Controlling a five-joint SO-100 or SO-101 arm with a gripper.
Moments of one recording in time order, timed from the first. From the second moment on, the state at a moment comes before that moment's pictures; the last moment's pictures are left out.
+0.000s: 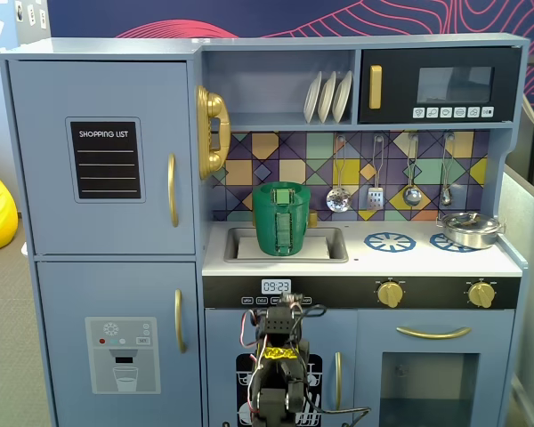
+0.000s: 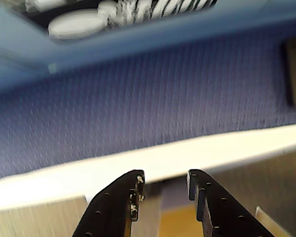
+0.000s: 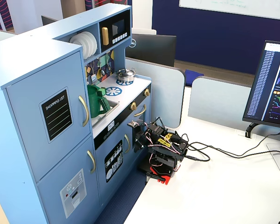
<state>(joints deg) 2.8 180.0 165.8 70.0 -85.8</state>
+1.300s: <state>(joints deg) 1.8 140.1 112.3 22.7 -98.8</state>
